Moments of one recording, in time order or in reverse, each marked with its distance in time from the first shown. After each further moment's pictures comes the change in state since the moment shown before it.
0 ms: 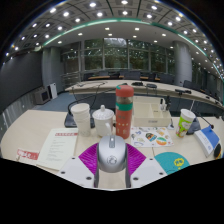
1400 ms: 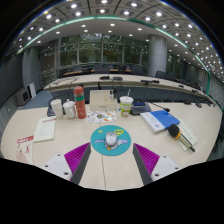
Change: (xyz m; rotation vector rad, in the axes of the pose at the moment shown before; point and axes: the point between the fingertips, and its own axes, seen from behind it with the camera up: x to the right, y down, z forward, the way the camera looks) arm 0.154 0.049 -0.272 -0.093 0.256 0.085
